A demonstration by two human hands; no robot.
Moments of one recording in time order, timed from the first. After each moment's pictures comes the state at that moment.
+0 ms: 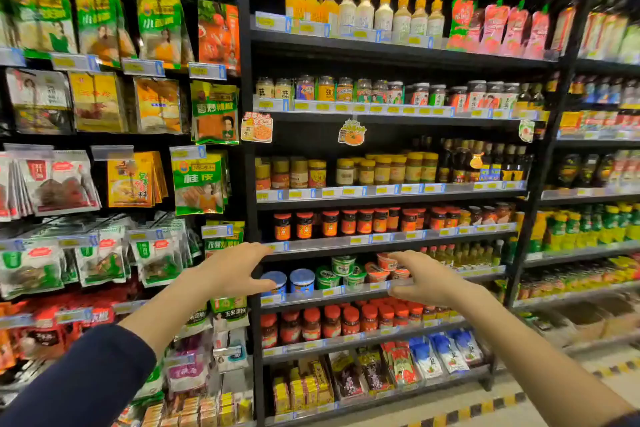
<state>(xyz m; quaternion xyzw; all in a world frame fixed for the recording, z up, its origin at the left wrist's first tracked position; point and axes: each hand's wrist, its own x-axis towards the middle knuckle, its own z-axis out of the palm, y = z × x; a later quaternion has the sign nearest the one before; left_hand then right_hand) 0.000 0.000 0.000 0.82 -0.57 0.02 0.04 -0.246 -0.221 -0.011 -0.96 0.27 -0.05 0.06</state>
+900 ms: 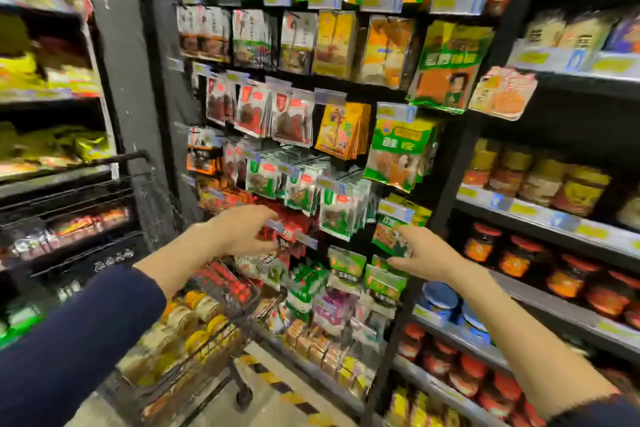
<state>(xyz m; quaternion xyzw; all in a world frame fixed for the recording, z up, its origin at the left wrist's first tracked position) 0.137 0.122 -0.040 0.98 -0.21 0.02 0.01 0.098 -0.186 -0.032 -0.99 -0.09 0.02 0.05</state>
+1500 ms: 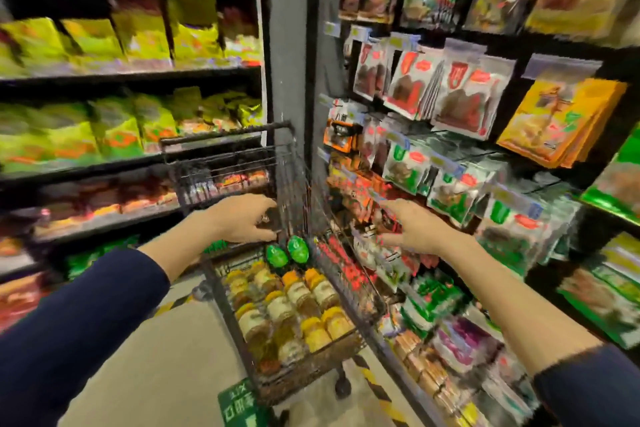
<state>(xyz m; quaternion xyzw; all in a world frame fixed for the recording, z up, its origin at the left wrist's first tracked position) 0.187 0.362 -0.096 1.00 0.00 -0.05 -0.01 0.288 0.074 -0.083 -0.93 -0.36 0.06 0.04</state>
